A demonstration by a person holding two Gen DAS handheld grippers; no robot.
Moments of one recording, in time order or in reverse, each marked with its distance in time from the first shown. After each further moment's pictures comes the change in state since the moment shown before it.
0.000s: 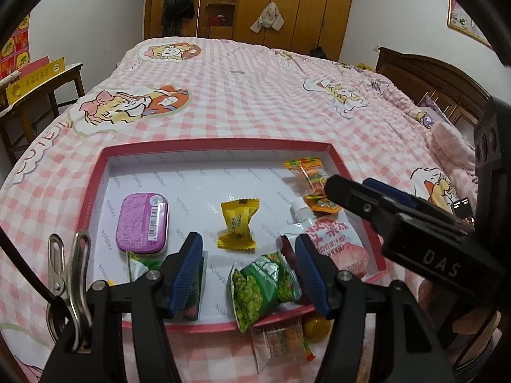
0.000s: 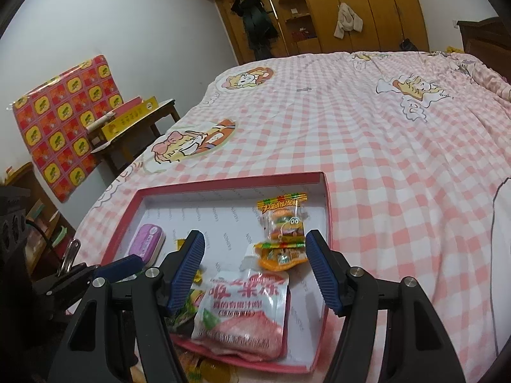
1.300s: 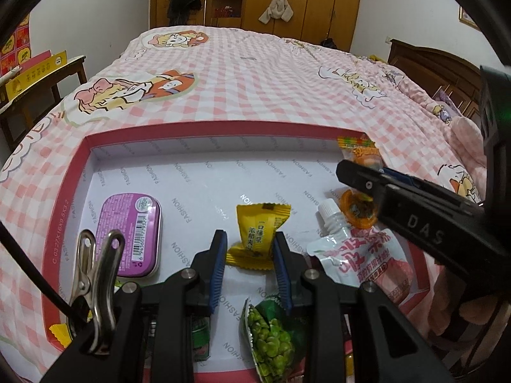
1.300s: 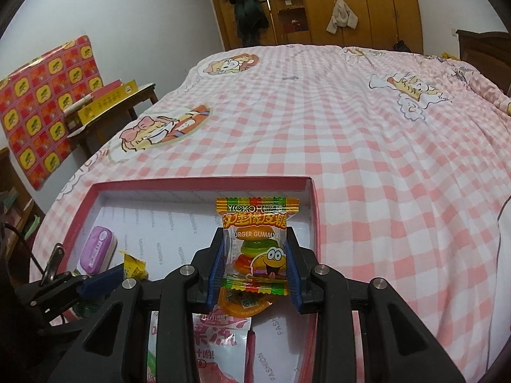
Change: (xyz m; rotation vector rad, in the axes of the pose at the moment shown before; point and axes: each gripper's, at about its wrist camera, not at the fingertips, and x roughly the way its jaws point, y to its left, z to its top) left arm 0.055 0.010 0.004 -0.007 0.038 0.048; right arm 0.053 -0.012 0.011 -0.047 0.047 -0.109
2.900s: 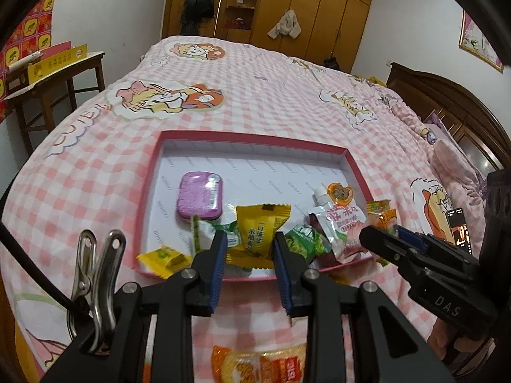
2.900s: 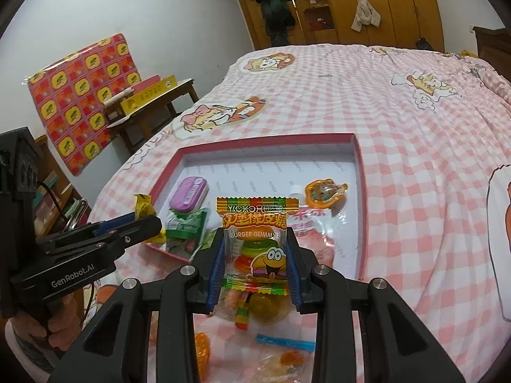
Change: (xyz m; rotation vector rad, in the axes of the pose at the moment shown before) left arm -0.097 0.038 -0.026 -0.078 -0.048 -0.041; right arm -0.092 0.047 -0.052 -0.013 0.021 0.140
